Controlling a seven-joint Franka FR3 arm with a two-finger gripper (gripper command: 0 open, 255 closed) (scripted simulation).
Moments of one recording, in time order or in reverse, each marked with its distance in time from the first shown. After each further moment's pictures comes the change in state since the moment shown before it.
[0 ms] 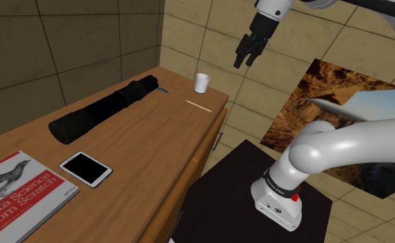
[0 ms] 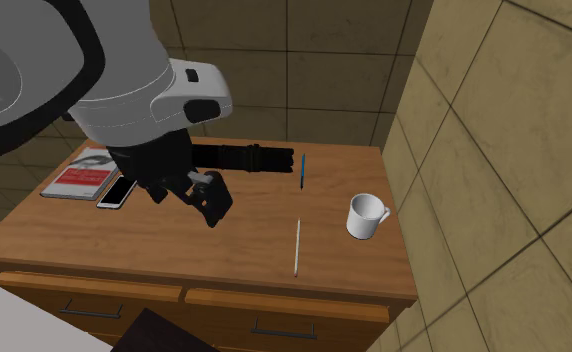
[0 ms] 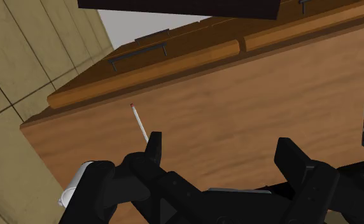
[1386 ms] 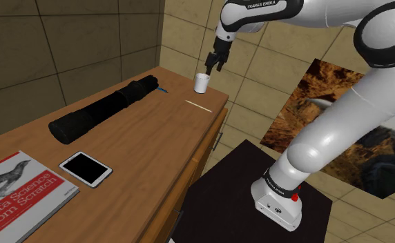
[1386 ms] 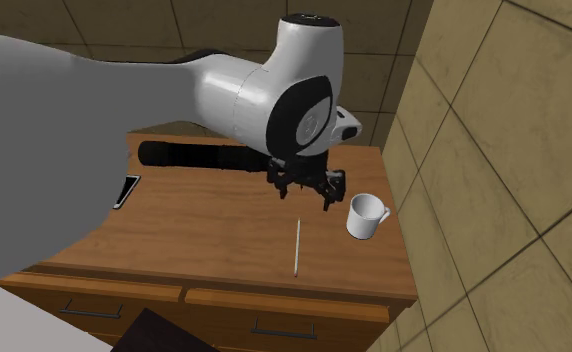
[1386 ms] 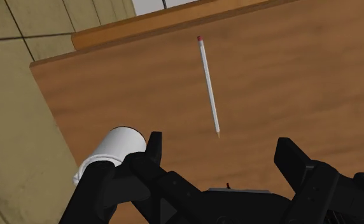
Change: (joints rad) arm -0.052 0.631 -0.127 0.220 -0.093 0.359 -0.222
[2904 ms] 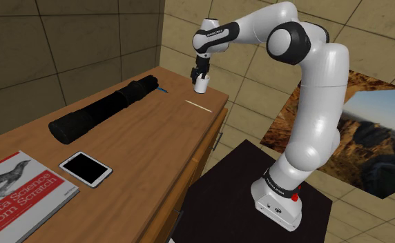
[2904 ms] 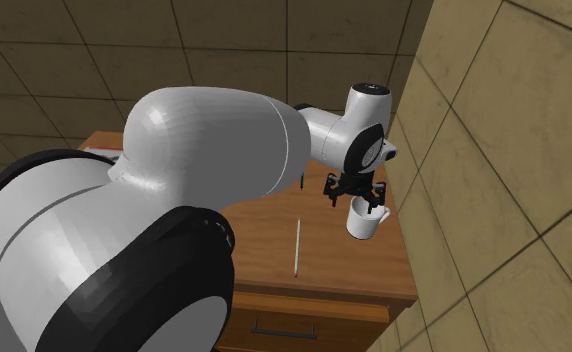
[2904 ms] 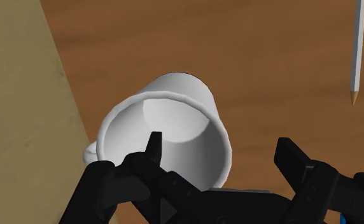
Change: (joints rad) arm -0.066 0.609 -0.034 0.455 0.019 0.126 -0.138
